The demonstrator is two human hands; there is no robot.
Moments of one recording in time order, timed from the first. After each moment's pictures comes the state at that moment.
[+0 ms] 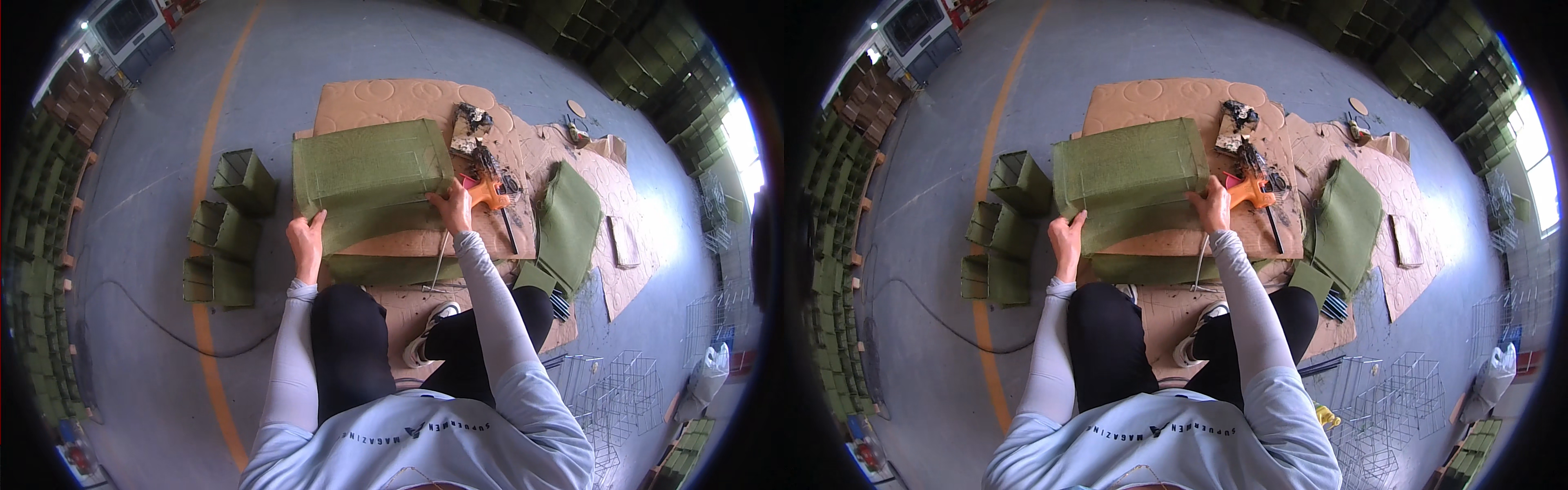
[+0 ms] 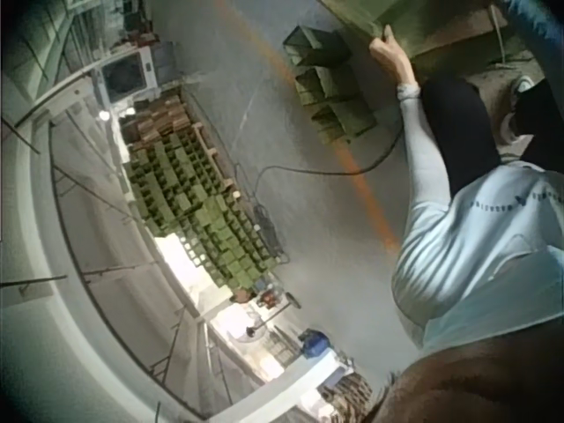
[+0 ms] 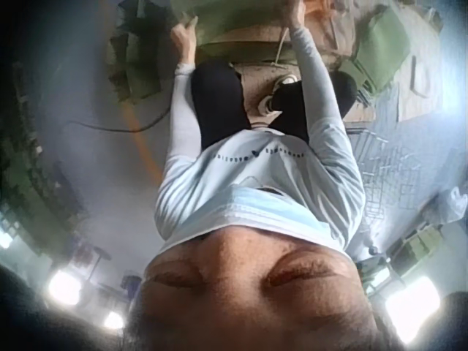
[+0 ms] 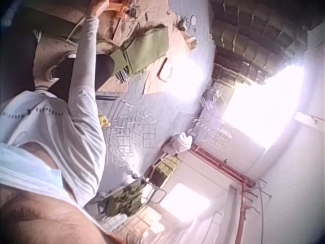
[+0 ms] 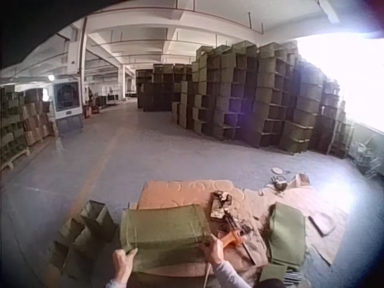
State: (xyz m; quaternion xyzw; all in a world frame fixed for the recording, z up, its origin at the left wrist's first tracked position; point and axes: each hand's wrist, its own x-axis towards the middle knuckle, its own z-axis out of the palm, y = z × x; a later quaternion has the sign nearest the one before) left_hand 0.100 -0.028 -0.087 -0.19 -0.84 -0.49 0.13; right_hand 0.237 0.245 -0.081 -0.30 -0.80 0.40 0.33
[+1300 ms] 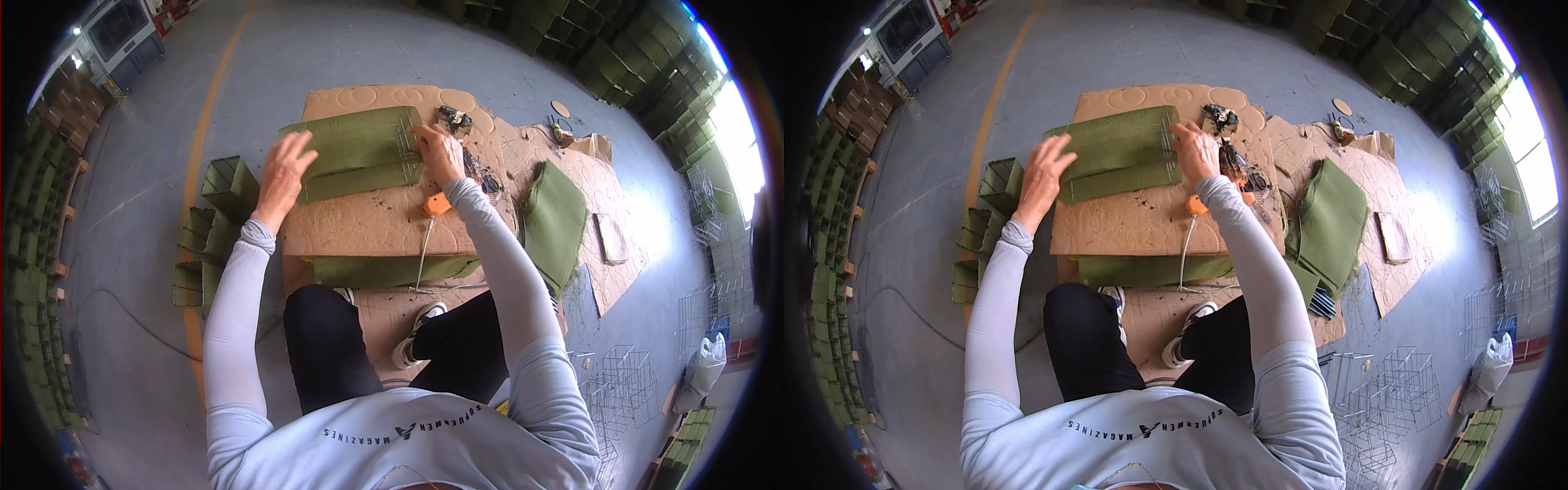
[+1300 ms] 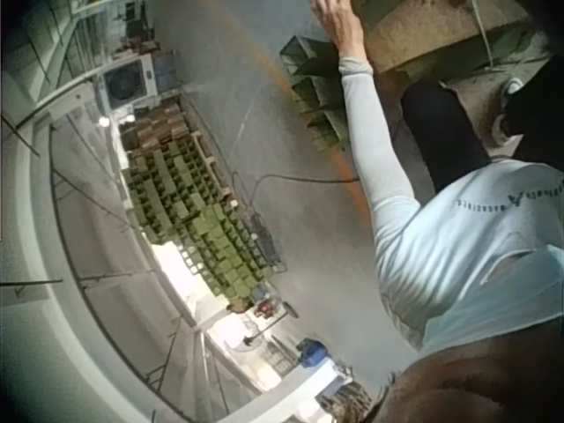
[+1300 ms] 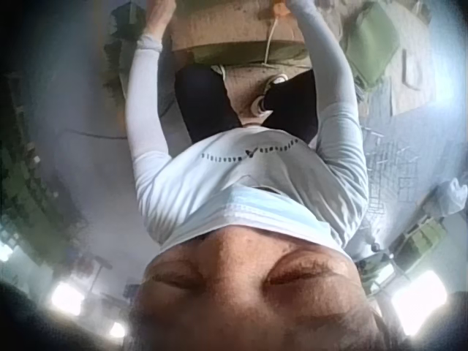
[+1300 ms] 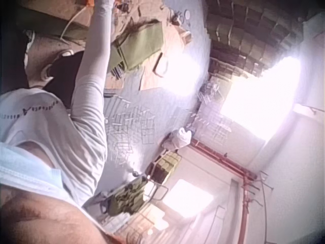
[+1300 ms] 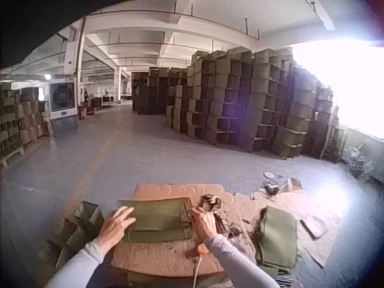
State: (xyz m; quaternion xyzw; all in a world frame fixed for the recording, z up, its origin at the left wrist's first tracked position) left_hand 0.039 0.009 0.036 -0.52 -0.75 -0.16 0.38; right_hand 0.196 0.280 0.024 -0.15 -0.93 0.15 0.31
